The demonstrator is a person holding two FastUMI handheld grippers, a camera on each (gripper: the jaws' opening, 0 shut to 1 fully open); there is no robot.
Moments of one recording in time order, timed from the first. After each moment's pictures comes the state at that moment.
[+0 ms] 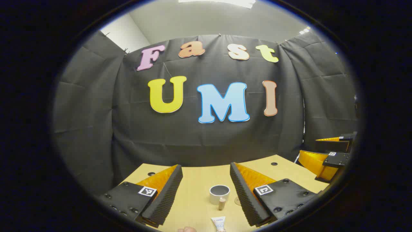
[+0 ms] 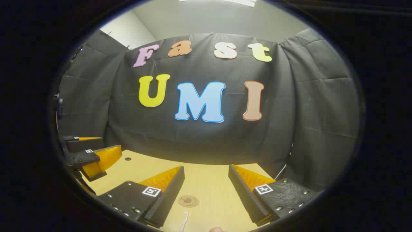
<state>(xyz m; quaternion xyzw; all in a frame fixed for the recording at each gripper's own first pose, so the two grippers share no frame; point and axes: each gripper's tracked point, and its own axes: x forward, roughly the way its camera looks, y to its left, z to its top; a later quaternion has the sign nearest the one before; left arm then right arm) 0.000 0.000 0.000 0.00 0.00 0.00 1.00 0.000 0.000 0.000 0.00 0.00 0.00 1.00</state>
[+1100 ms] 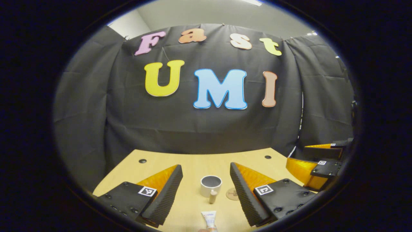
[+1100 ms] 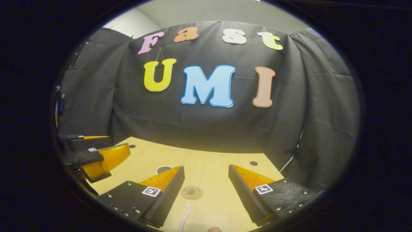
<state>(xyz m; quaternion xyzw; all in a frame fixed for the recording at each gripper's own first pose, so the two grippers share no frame) 0.019 -0.022 -0.050 -0.05 0.08 -0.02 1.00 0.019 0.014 -0.041 -0.02 0.08 0.03 1.00</state>
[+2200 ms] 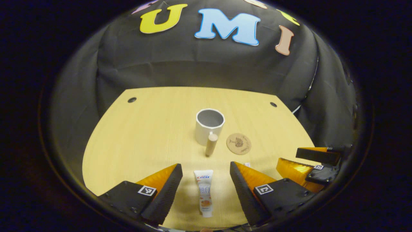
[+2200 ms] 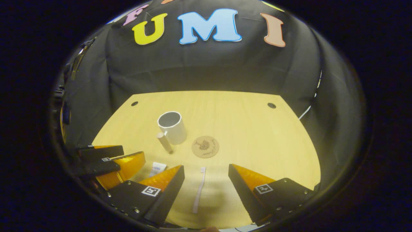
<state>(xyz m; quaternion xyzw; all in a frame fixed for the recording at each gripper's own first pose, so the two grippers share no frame) 0.023 -0.036 -0.245 -0.07 0.39 -0.02 0.92 0.012 0.046 -0.183 0.04 0.36 0.07 0.93</state>
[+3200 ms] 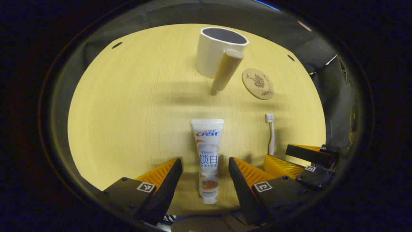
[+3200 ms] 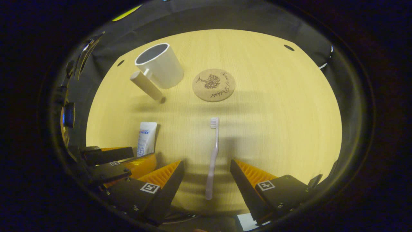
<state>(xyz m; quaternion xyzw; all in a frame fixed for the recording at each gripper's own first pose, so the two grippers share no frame) -0.008 -0.074 -0.350 -0.10 0.62 -0.02 0.78 -0.018 0.082 -0.301 0.07 0.59 0.09 0.80</state>
